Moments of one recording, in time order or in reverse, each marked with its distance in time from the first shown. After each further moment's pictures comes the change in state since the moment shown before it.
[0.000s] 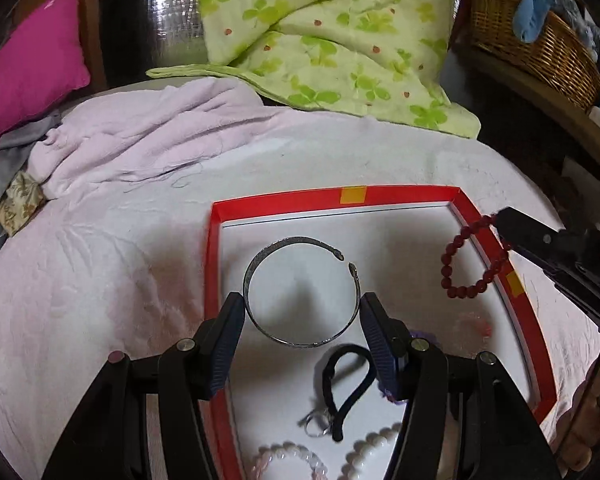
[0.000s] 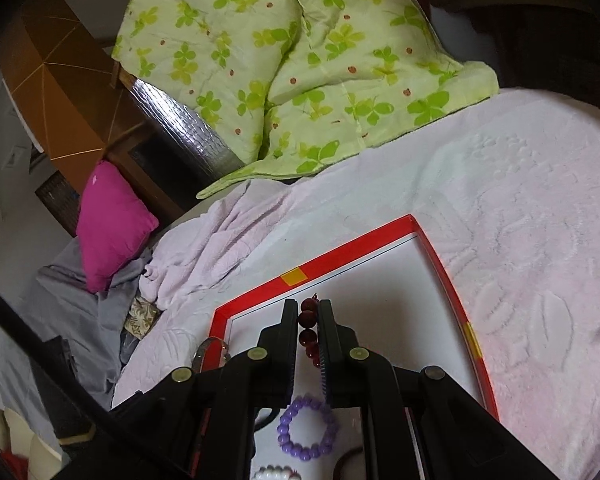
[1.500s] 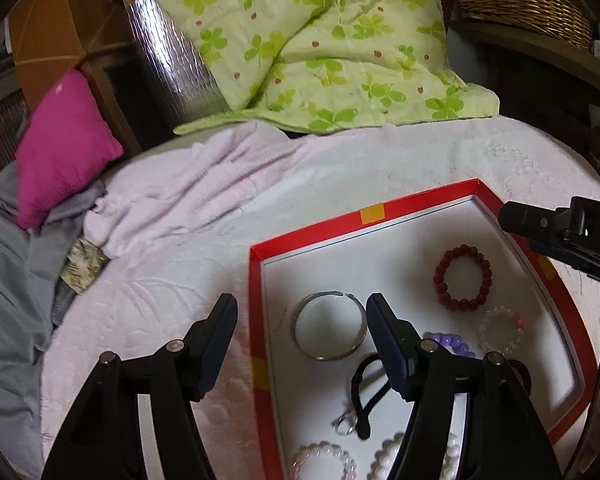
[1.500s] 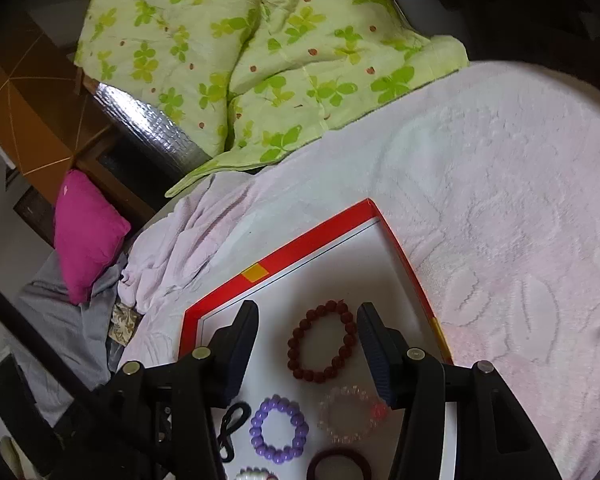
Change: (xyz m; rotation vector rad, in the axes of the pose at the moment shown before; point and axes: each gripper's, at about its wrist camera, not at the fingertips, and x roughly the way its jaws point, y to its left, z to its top) left arm -0.033 -0.035 0.003 0.193 -0.084 0.280; right arm 0.003 -0.023 0.006 0.073 0.049 -0.075
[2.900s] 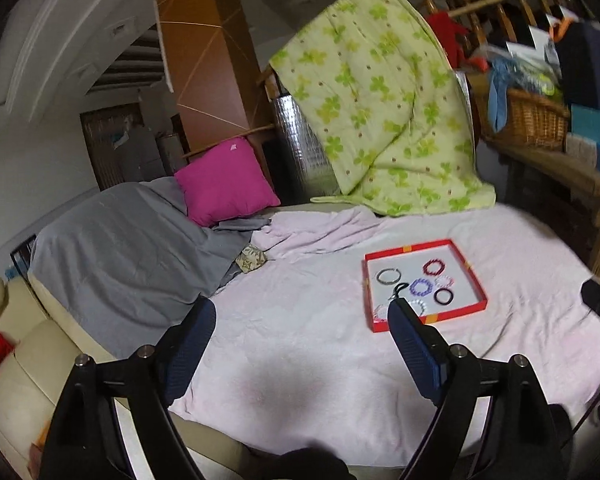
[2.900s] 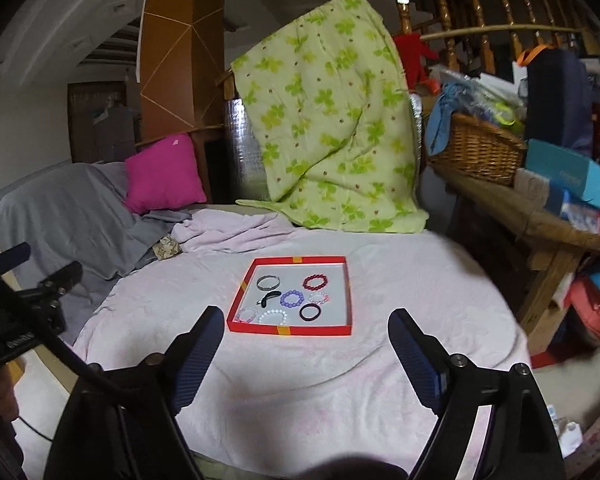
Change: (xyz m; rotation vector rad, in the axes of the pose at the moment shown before) left arm -0.438 0.055 -0.157 -0.189 -0.272 0.233; right arm -0.441 0.111 -0.205 -0.555 -0.300 -0.174
